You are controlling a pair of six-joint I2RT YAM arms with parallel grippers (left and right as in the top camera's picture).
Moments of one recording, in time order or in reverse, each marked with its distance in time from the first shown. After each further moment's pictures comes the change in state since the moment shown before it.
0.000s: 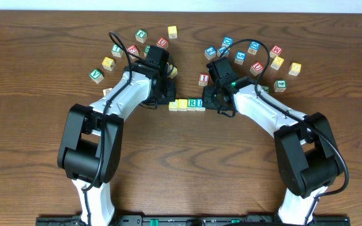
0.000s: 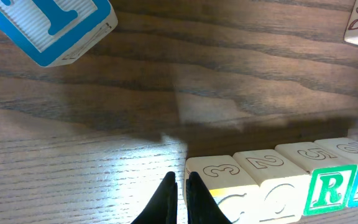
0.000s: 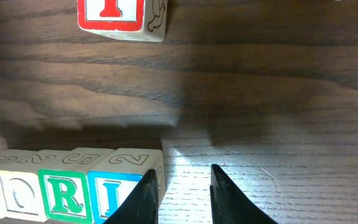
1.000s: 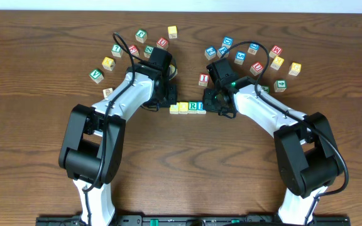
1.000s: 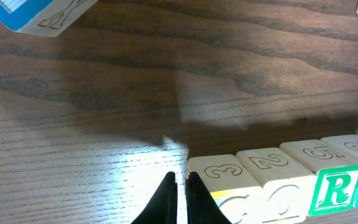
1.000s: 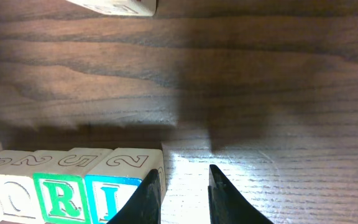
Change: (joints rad) left arm -0.021 0.000 0.000 -0.040 -0.008 0.000; right arm 0.000 0.002 0.000 -0.044 -0.022 0.003
